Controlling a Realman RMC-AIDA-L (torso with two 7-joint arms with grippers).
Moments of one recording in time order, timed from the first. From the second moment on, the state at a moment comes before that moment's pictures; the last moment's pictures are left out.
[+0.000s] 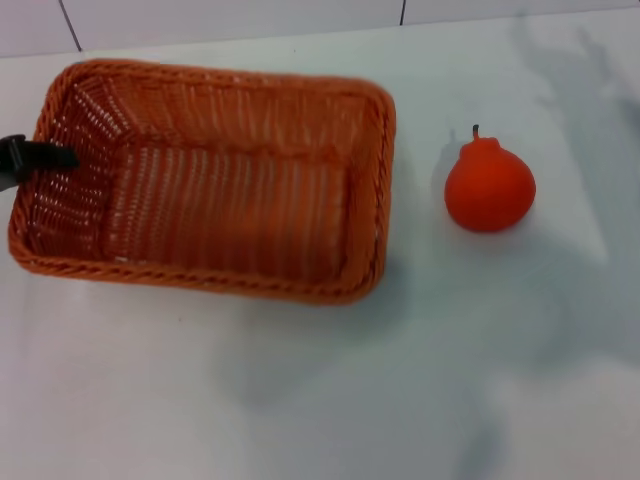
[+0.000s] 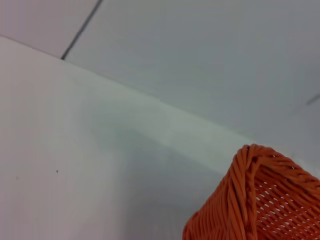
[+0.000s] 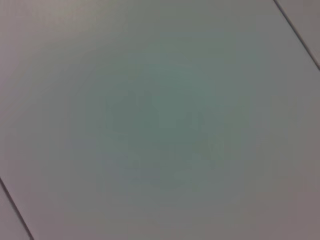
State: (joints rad) left arm -0.57 -2.16 0.39 1.08 2.42 1.49 -2.39; right arm 0.55 2.09 -0.75 -0.11 -0.50 -1.08 -2.37
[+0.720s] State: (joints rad) left arm -0.50 -2.16 0.41 0.87 2.23 1.36 -2.38; right arm 0.56 2.09 -0.74 -0.14 -0.50 -1.03 -2.37
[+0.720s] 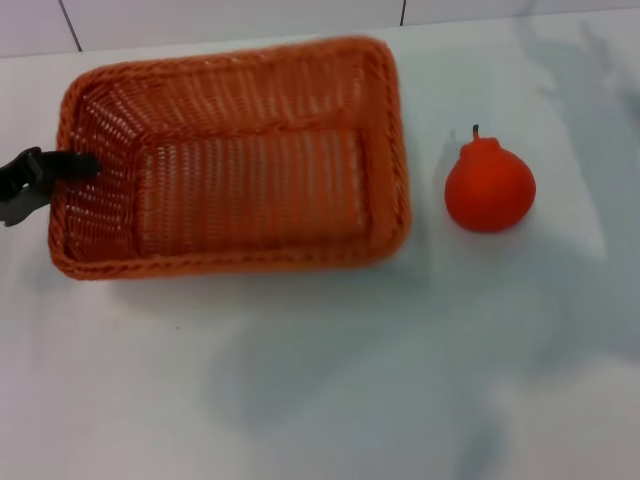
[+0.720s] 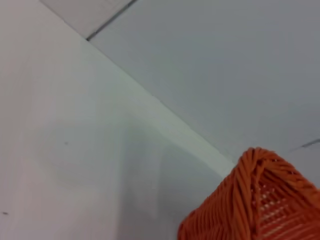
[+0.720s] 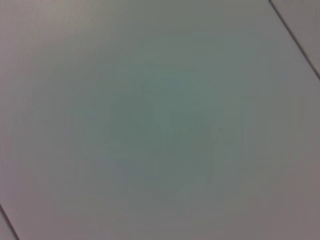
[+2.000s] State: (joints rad) left arm -0.36 -2.15 0.21 0.65 1.60 1.45 -1.62; right arm 0.57 1.86 -0.84 -0.72 -1.72 -1.33 -1.33
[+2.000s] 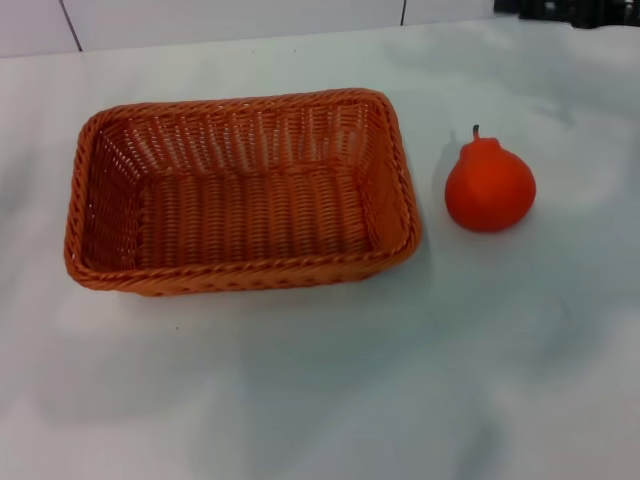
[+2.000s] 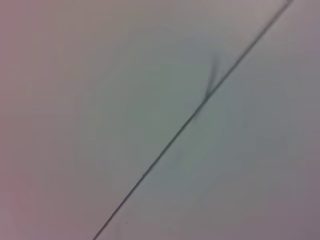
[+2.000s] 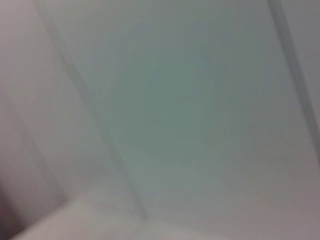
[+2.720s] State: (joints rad) left arm -0.37 -2.16 0.21 0.54 1.44 1.53 -1.34; right arm 0.73 1.95 -0.80 -0.97 -2.55 -1.58 -1.02
